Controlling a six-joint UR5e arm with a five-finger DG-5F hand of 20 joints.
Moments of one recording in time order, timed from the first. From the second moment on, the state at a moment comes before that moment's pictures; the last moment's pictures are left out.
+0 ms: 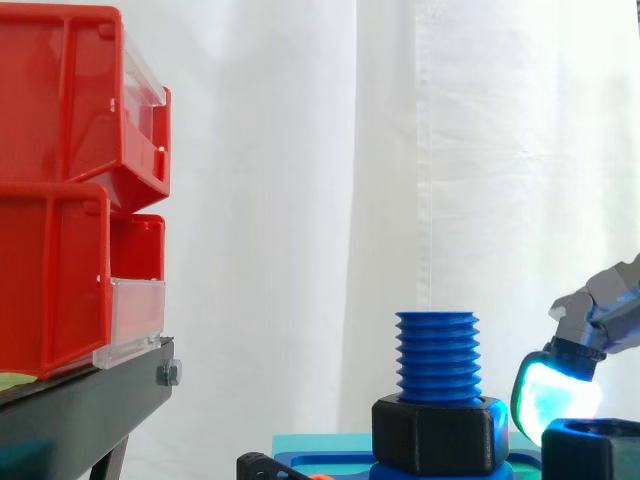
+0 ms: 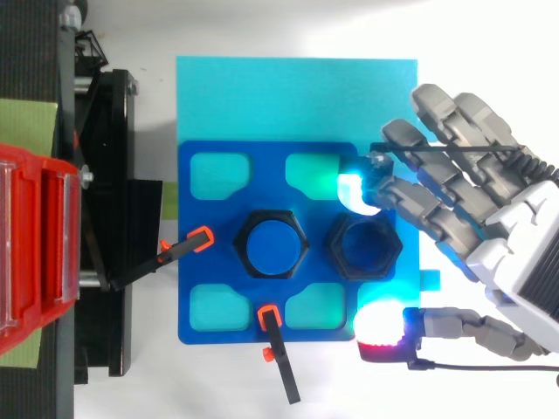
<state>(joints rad) 0.51 -2.08 -1.52 -2.76 -0.54 -1.32</state>
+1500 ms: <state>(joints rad) 0.41 -1.98 -1.44 -2.98 -0.77 -1.32</state>
